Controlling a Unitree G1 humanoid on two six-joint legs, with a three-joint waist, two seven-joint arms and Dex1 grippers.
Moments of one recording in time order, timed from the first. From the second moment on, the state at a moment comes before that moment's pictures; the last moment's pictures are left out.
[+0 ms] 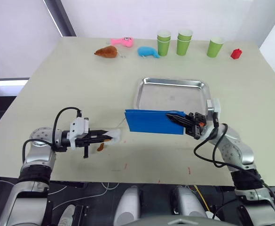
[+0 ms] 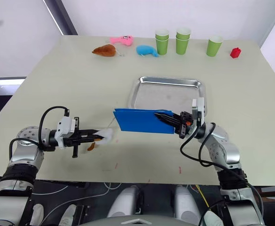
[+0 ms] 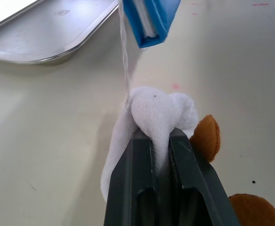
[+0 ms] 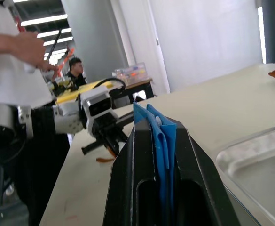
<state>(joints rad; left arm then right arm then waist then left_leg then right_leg) -0.35 0.76 0.01 0.61 -0.37 -0.36 -1.53 -0.32 -0.31 0.04 -0.03 0.65 0.25 1.13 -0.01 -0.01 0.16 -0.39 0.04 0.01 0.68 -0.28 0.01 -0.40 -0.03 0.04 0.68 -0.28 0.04</state>
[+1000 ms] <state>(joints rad) -0.39 0.75 -0.01 0.61 -0.35 -0.34 -1.55 -0.33 -0.22 -0.03 -0.04 0.73 0.30 1.03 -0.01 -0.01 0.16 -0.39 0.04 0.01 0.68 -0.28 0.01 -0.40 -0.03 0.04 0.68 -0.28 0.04</state>
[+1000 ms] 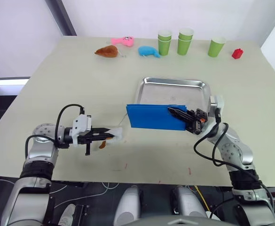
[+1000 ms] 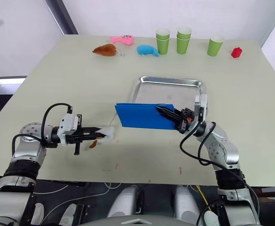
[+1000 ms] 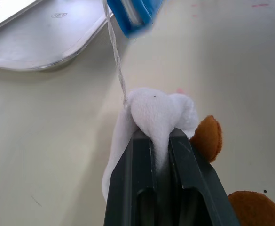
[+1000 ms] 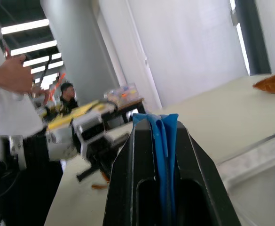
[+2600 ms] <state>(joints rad) -0.47 1.05 -0.22 0.64 -0.44 -0.08 -1.57 -0.23 -0.30 0.10 0.06 0.51 -0.02 1.21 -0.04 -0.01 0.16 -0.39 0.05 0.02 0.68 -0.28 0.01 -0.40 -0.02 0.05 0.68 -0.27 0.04</state>
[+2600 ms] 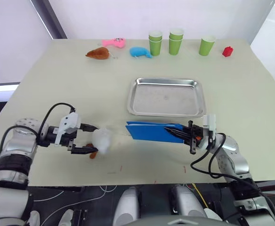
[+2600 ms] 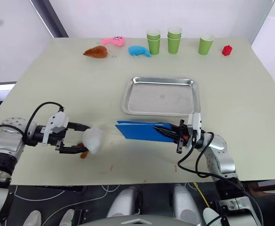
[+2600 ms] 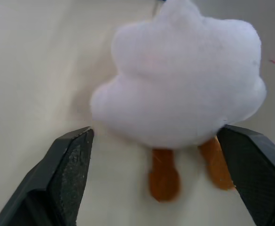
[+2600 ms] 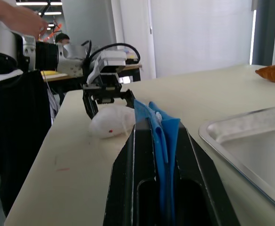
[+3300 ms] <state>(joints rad) -0.54 0.85 -0.17 0.48 -0.58 0.05 -1.55 -0.28 -0.36 0.10 0.14 0.51 0.00 1.30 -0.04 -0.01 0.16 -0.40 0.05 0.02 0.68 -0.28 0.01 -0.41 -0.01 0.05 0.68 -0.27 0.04</state>
